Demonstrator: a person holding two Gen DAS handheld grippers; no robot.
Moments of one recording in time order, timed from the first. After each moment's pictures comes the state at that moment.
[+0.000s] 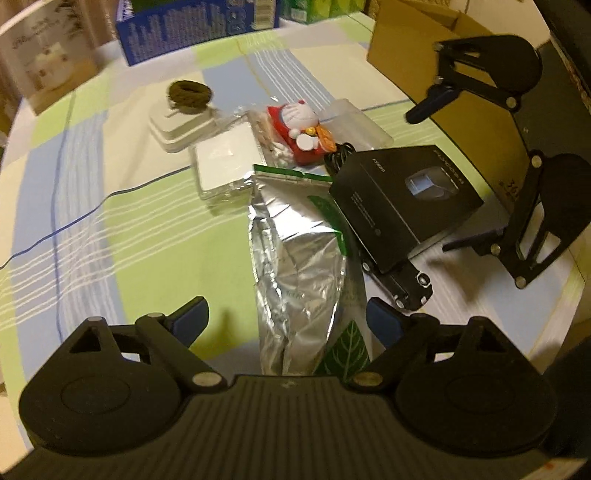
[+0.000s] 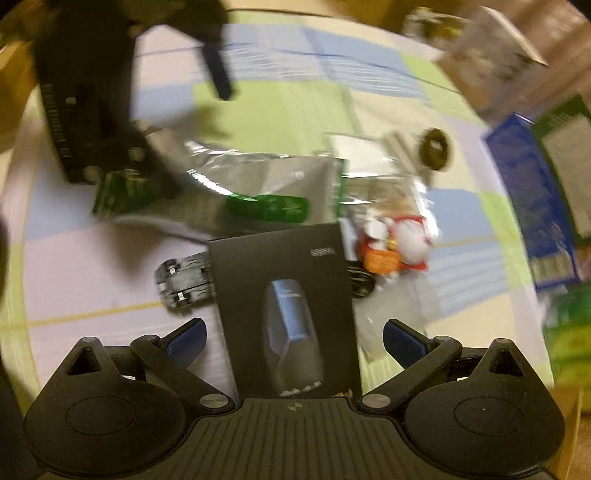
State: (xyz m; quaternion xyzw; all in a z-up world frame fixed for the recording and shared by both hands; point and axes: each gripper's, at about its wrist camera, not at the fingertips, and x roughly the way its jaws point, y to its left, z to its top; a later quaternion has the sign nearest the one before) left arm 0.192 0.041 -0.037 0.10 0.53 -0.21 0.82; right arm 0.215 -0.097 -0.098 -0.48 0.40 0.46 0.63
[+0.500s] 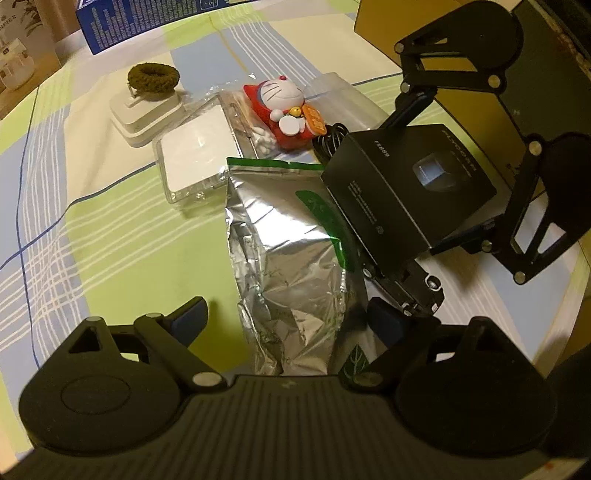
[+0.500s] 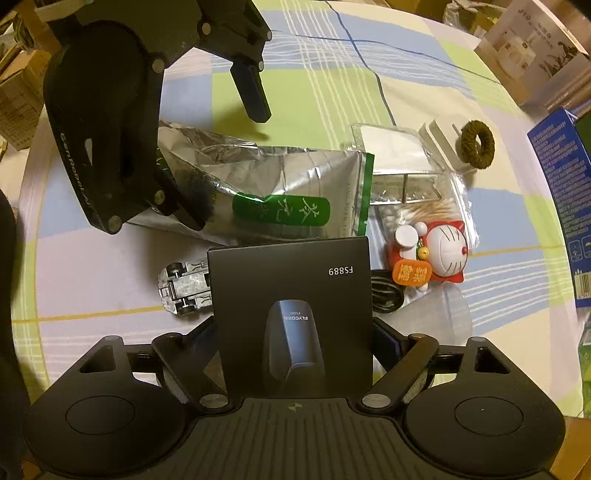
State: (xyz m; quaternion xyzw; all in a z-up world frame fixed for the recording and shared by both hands) left arm 0.217 0.026 -0.062 0.11 0.56 -0.23 0.79; right arm 0.239 -0.086 -0.111 -0.47 0.44 0.49 0.60
